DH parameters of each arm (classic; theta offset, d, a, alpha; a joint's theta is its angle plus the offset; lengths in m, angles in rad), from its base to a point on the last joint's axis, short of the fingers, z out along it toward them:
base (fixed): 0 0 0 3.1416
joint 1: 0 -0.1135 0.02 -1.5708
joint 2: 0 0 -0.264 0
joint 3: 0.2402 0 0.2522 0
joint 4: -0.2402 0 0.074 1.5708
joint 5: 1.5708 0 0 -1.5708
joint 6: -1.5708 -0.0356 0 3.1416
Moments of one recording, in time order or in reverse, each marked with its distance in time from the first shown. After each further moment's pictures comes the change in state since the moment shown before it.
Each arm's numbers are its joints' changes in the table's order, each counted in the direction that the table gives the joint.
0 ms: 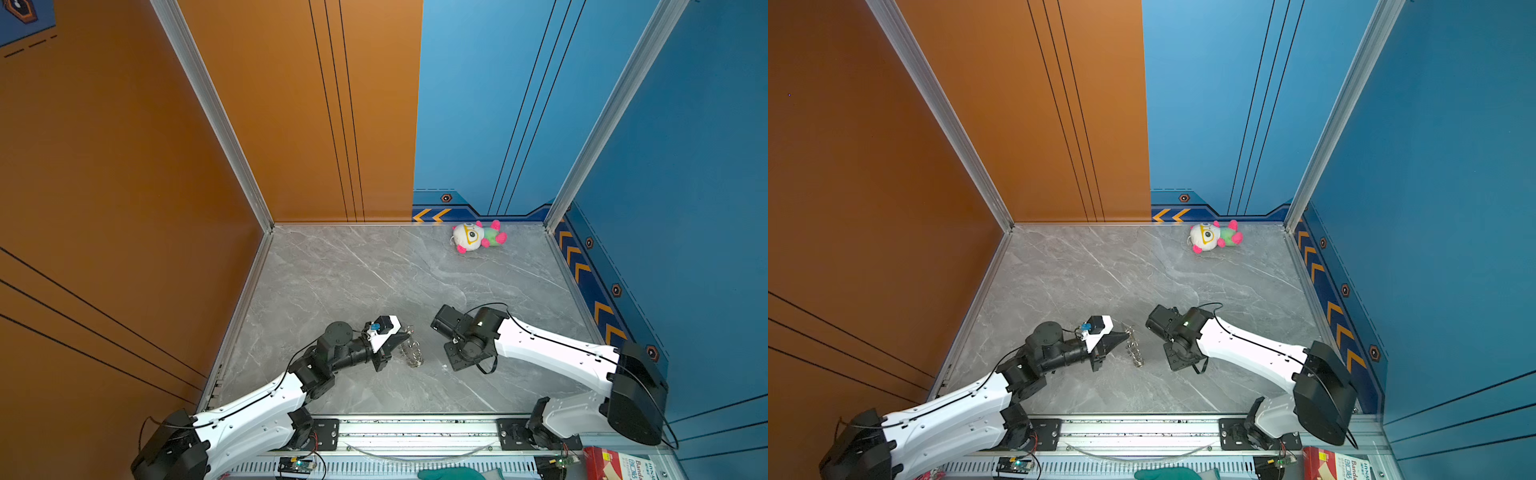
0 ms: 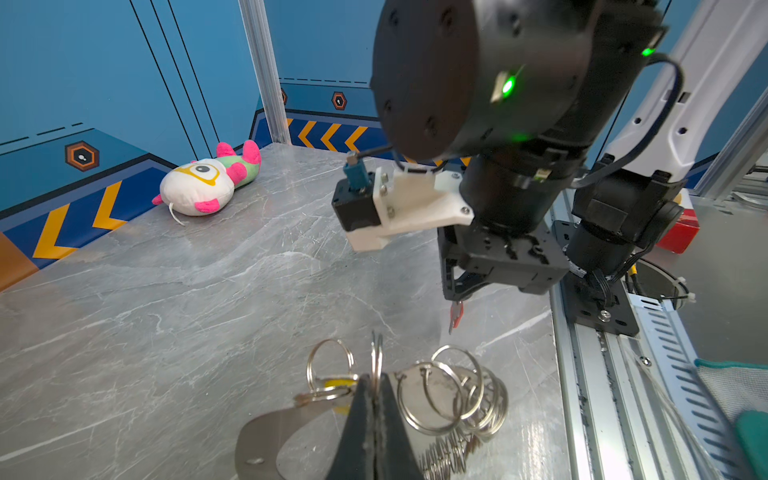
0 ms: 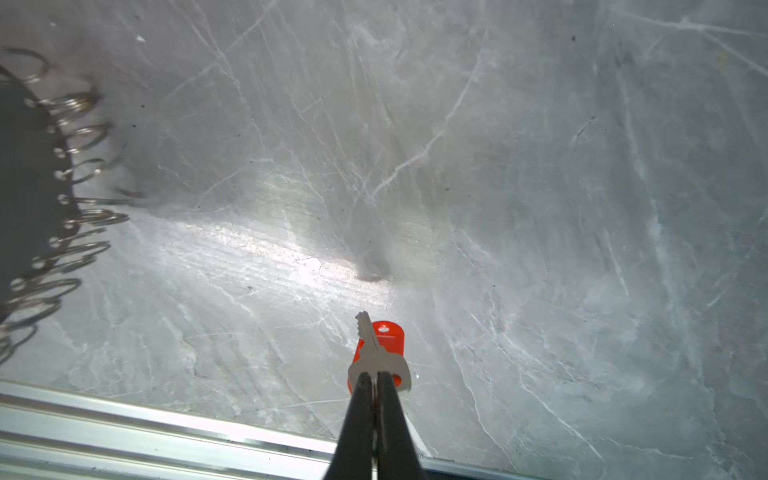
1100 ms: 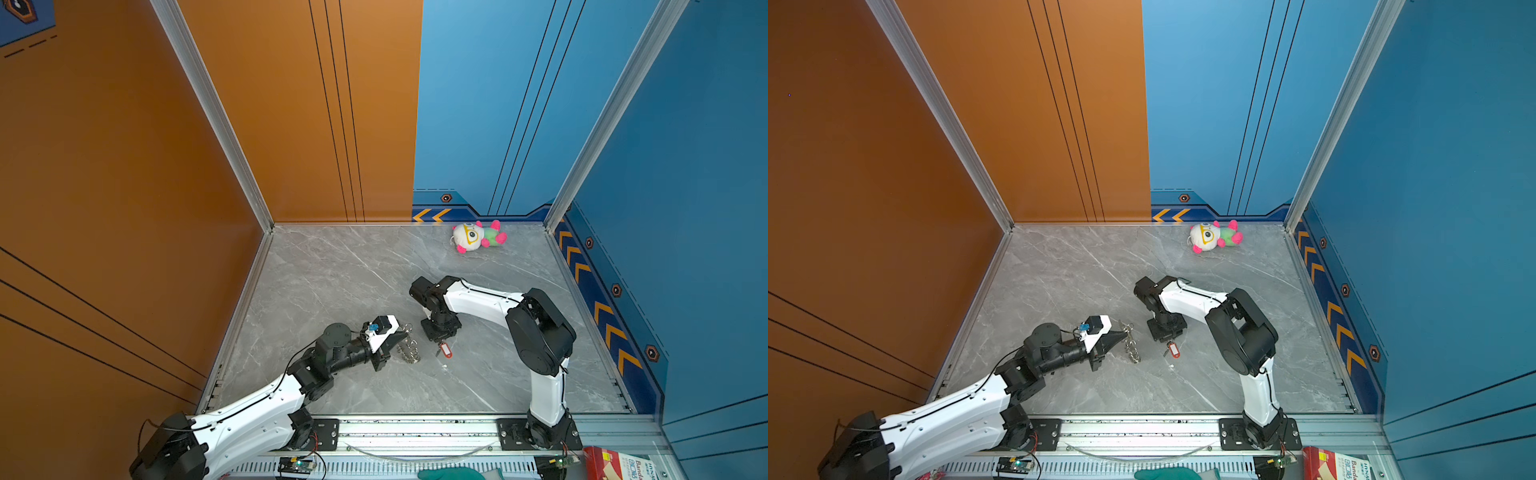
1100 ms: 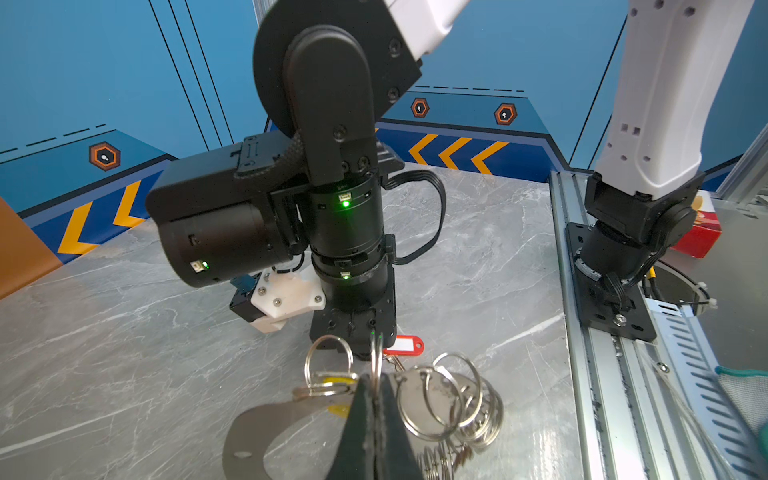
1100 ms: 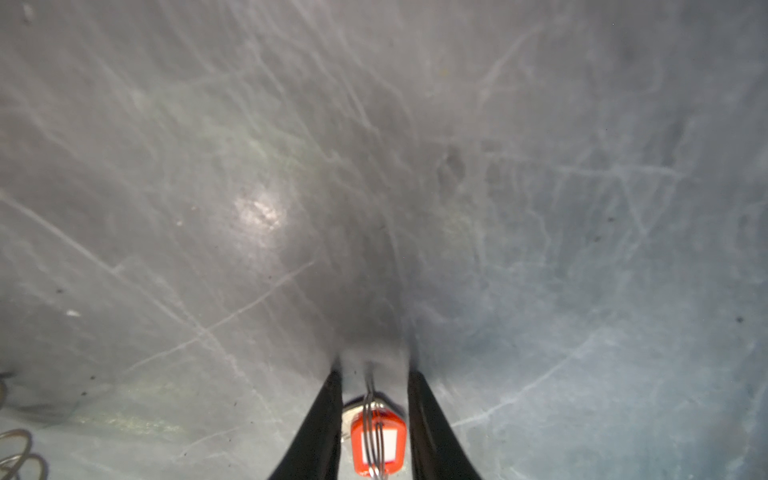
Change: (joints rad) left arm 0.000 0.011 -0.013 0.004 -0.033 0.000; right arm 0.182 -0.516 0.335 0.058 -0.117 0.259
